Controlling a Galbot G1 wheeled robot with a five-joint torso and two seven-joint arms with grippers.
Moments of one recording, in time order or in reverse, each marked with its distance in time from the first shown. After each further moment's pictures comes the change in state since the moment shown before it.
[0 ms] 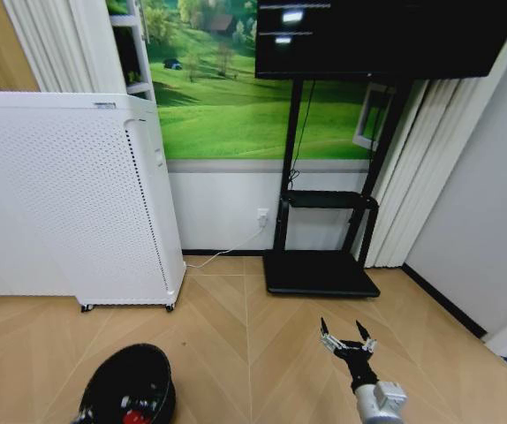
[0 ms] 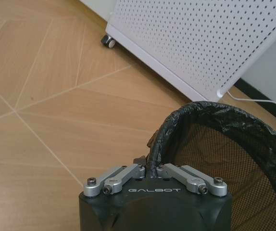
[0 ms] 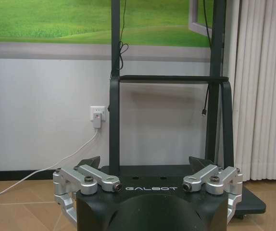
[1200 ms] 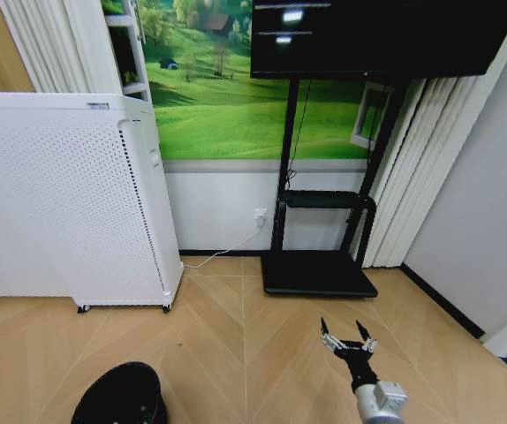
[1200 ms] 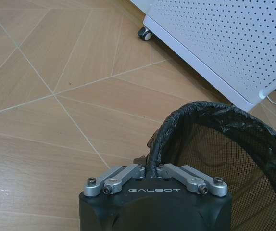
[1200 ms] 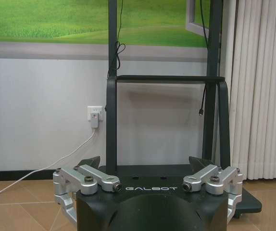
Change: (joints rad) left arm -0.028 -0.022 -0.035 0.106 -0.029 -0.027 -0.039; right arm 0.000 0.000 0.000 0.000 0.000 0.000 0.000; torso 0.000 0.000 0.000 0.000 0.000
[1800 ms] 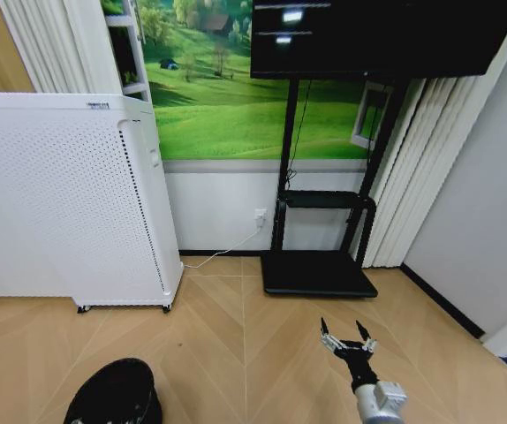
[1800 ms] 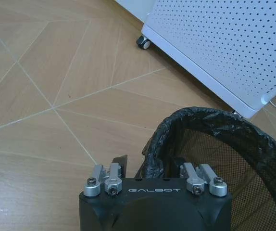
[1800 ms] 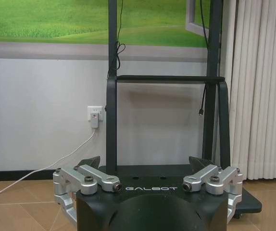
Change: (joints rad) left arm -0.031 0.025 -0.012 0.006 0.036 0.009 -0.001; right arm 0.000 0.000 0.000 0.000 0.000 0.000 0.000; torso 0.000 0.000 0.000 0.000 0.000
